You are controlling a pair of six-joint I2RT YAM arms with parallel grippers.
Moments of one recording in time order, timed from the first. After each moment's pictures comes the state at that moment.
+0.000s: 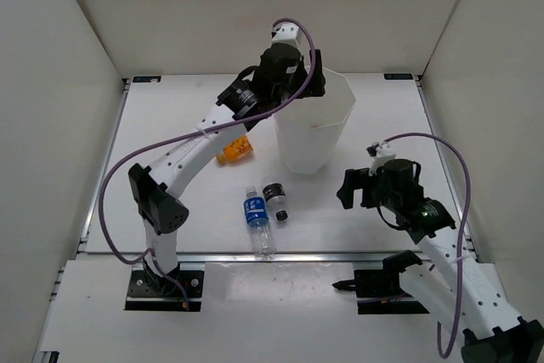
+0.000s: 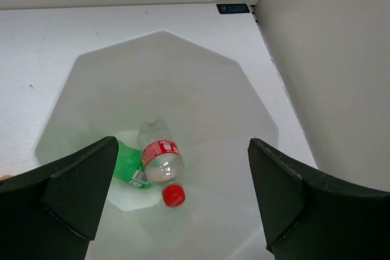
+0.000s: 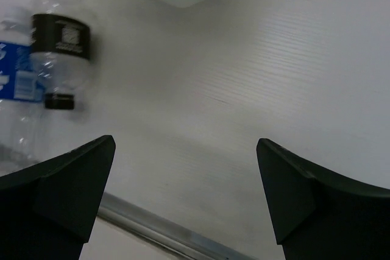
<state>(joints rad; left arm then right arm) -0.79 1.90 2.12 -0.57 -0.31 -0.50 0.30 0.67 0.62 -0.59 -0.12 0.19</state>
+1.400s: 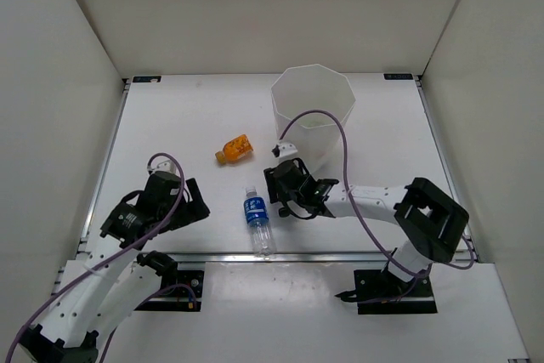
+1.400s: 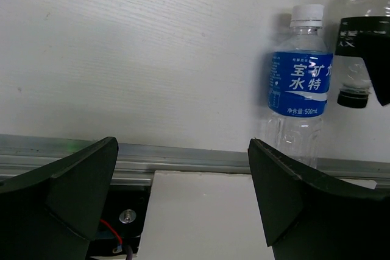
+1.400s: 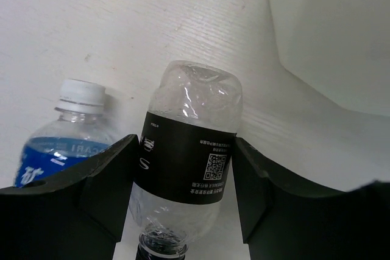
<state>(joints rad) -0.46 0.65 0.74 -1.04 -0.14 -0.73 0.96 1.60 0.84 0.06 0.34 0.43</state>
